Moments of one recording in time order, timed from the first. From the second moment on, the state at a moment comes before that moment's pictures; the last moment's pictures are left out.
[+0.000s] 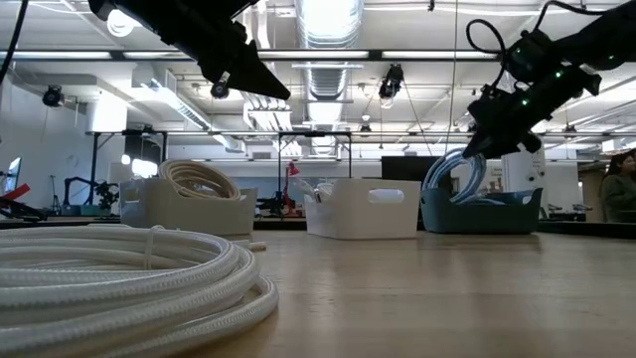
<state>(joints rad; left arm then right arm) -0.18 1.33 0.81 0.05 -0.63 0.21 -1.01 0.92 0.48 -0.11 -0.13 0.07</state>
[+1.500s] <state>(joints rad) -0.26 1.45 0.78 -0.05 0.14 -0.13 -0.29 0.82 0.41 0.23 -0.13 0.36</state>
